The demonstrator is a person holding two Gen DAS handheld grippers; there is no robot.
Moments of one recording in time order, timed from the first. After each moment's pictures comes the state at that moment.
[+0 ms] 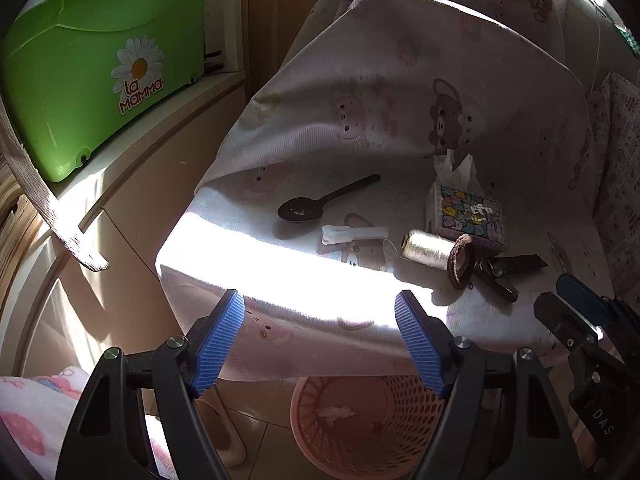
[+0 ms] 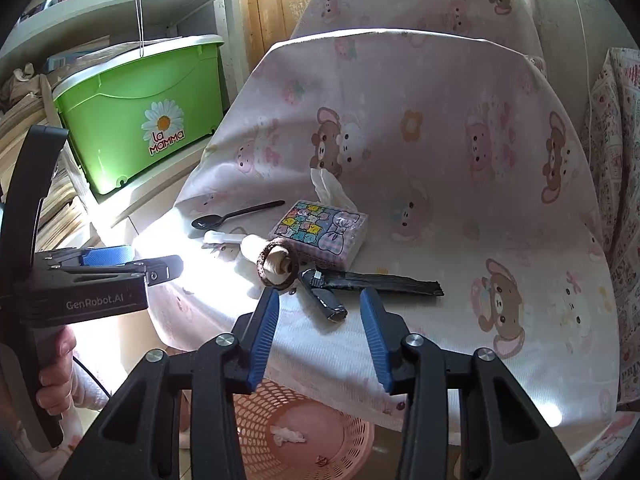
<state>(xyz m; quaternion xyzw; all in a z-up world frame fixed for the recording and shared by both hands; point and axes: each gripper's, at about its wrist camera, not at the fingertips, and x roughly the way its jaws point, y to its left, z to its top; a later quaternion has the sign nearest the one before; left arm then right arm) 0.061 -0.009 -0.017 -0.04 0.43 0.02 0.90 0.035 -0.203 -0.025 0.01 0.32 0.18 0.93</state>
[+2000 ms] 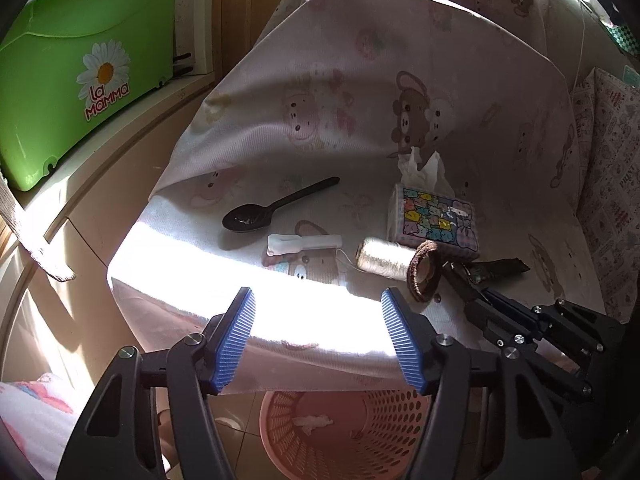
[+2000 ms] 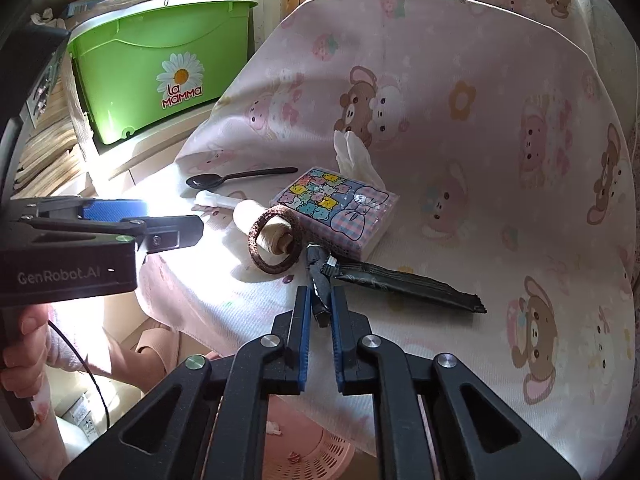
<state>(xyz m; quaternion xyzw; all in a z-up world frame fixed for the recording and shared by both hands) 0.078 -0.031 -0.026 -0.05 0.42 -0.02 0.90 0.061 -0.186 -0.054 -0.05 0.34 0.23 0.91</state>
